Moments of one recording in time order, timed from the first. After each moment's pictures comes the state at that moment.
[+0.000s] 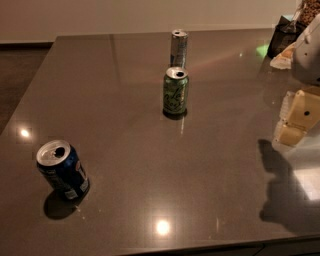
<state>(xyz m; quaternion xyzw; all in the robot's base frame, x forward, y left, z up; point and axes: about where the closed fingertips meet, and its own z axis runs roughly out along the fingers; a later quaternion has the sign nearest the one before) 0.438 -0.217 0.976 -0.60 0.78 -0.03 0.16</state>
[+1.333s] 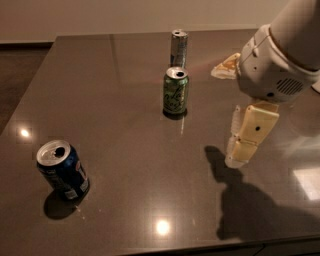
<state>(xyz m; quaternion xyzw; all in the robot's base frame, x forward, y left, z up) 0.416 -0.115 0.970 -0.69 0.69 0.05 0.20</state>
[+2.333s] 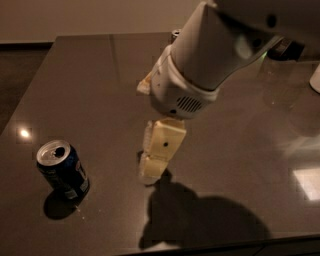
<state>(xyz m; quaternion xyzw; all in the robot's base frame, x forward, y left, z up) 0.400 0.026 0.950 -0.72 0.65 0.13 0.23</state>
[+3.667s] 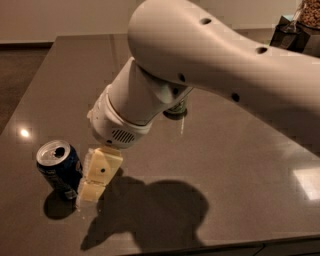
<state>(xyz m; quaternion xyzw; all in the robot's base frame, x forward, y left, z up) 0.386 0.127 0.902 -0.71 0.62 0.22 0.24</state>
